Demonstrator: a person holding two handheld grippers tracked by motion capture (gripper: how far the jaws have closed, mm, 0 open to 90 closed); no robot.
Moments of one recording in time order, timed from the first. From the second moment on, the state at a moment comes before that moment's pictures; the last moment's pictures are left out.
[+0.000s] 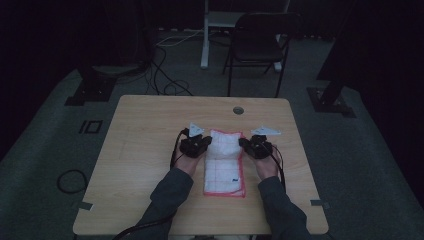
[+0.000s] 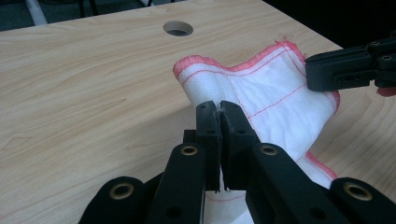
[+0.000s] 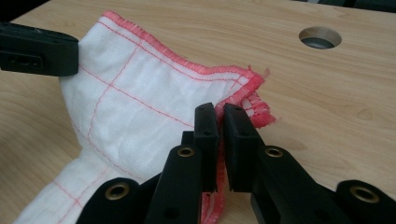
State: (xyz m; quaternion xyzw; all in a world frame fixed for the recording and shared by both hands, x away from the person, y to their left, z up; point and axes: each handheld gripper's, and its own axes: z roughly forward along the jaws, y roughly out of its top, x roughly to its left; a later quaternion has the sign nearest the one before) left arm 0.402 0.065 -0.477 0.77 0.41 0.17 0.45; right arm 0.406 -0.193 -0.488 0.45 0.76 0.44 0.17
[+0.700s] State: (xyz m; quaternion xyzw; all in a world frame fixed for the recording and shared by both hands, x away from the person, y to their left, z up) left arm 0.376 0.074 -0.483 0.77 0.41 0.16 0.46; right arm 0.383 -0.191 -0.493 0.44 0.76 0.44 0.16
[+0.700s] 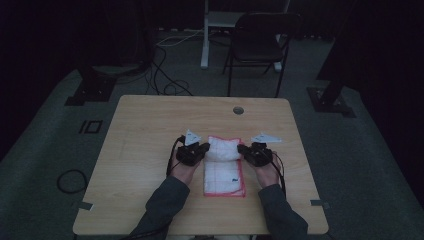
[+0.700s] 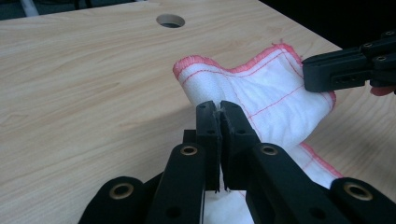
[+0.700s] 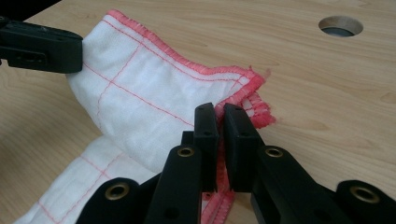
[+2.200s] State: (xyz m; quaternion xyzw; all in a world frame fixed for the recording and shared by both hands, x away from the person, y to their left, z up) left arm 0.328 0.086 -0.510 0.78 0.41 0.13 0.46; right arm 0.332 -0.186 -0.513 0.42 0.79 0.43 0.15
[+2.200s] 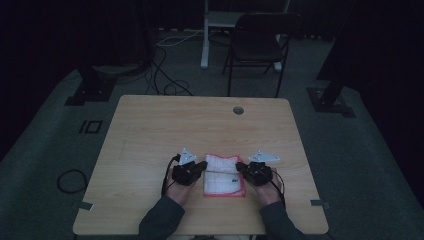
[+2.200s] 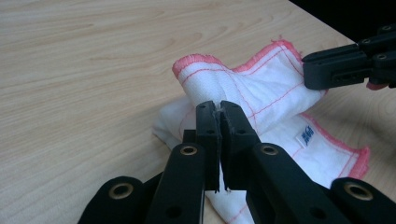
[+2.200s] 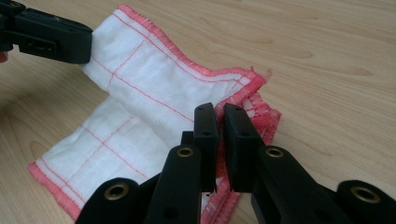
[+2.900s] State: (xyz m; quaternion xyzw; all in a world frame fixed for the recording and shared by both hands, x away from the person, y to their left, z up) left arm 0.309 0.085 -0.532 0.79 0.41 0.11 0.44; right arm 0.322 -0.190 -0.525 0.42 0.79 0.42 0.14
